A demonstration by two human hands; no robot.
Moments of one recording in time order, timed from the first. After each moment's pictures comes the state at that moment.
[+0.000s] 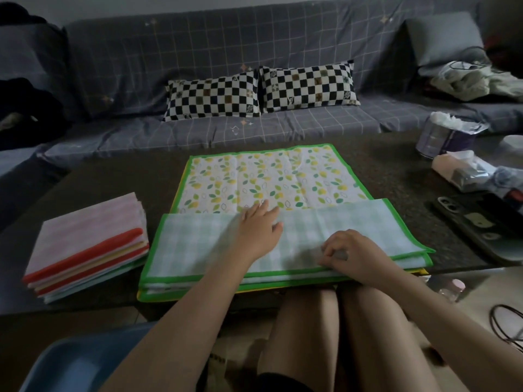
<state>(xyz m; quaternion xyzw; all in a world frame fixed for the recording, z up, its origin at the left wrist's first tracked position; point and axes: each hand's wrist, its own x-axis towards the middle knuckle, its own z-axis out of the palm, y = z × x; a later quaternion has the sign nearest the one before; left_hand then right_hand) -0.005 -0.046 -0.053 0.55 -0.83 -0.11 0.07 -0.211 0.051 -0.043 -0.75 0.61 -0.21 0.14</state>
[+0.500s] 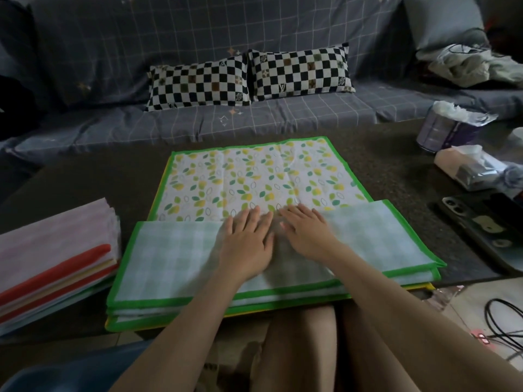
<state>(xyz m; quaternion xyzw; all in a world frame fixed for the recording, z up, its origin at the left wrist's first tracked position) -0.010 -0.047 -0.066 0.56 -0.83 -0.03 0.00 -0.166 -0.041 -0.061 -0.73 0.66 -0.11 0.12</state>
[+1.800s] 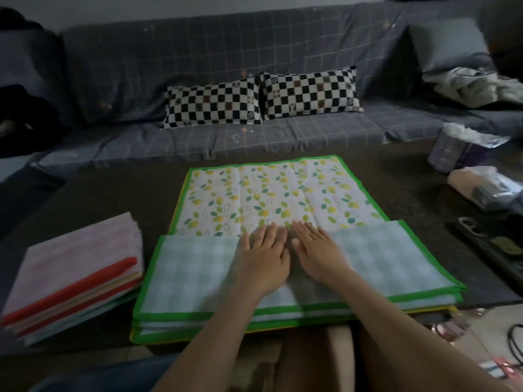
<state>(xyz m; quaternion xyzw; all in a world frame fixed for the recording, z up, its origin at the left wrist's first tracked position) -0.007 -0.049 -0.063 0.56 -0.83 -0.03 0.00 -0.147 -0.039 -0.064 -0.73 0.65 -0.15 0.13</state>
